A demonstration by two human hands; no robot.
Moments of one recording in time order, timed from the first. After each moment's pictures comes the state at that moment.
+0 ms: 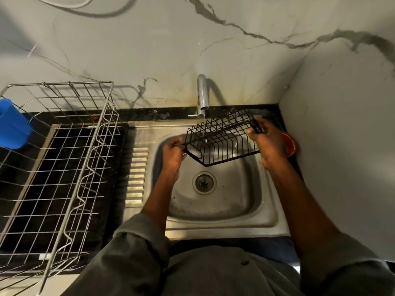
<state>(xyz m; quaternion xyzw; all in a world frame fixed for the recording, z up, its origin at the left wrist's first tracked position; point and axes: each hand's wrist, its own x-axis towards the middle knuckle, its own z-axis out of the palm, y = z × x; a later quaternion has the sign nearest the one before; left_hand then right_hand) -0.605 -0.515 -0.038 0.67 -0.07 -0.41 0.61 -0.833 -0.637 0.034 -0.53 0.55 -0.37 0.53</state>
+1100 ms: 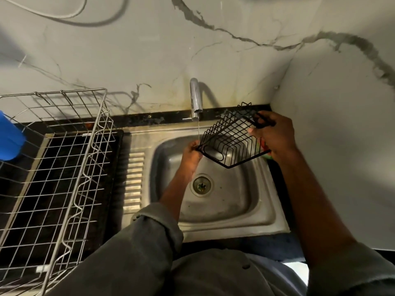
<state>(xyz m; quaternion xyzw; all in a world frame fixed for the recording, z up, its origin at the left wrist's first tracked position) -0.657 -0.538 -0.024 0.62 -0.17 -0.52 0.57 -0.860 -0.640 0.074 -0.57 0.58 -0.35 0.47</state>
